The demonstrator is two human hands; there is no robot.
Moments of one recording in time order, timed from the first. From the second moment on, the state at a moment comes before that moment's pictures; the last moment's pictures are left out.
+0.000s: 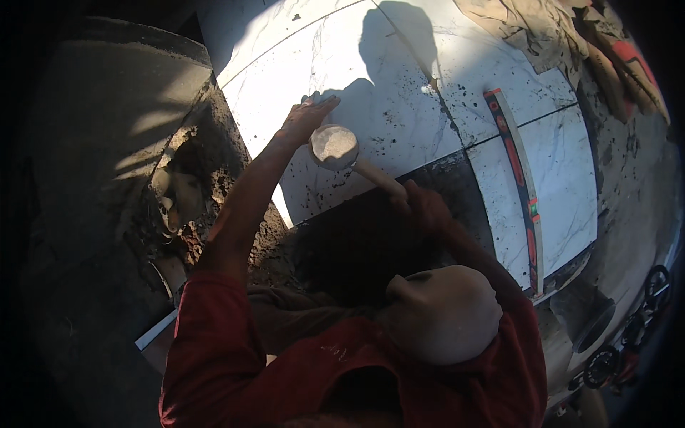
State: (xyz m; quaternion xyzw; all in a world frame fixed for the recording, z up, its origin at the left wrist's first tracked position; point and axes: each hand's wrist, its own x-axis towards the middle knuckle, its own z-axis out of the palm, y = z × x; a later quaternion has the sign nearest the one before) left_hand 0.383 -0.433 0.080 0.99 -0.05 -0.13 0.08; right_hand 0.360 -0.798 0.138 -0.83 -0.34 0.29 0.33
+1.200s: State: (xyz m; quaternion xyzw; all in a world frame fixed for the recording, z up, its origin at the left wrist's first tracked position) left_hand 0.228 -0.368 0.117 0.95 0.12 -0.28 0.12; right_hand 0.355 -0.761 0.107 -0.85 -0.35 0.30 0.24
